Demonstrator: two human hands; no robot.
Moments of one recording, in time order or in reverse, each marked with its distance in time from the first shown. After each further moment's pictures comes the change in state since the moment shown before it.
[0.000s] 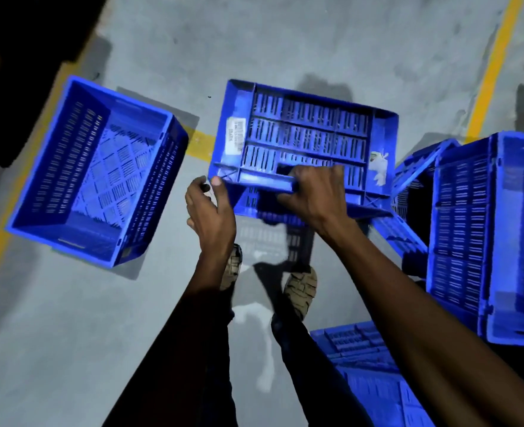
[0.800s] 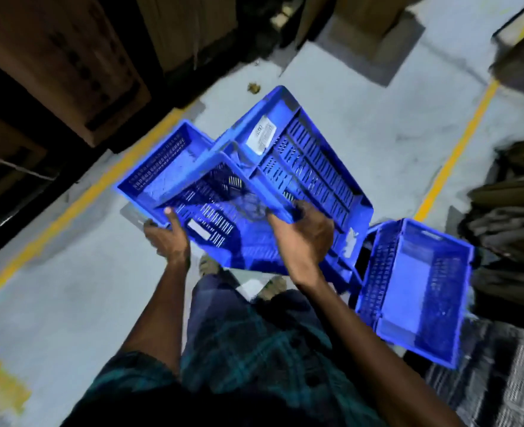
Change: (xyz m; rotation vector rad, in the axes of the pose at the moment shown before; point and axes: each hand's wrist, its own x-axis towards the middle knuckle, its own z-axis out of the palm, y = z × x) left_hand -0.164 0.060 -0.270 -0.282 0.529 -0.429; right_hand -0.272 -0.161 -0.300 0.563 0.396 0.201
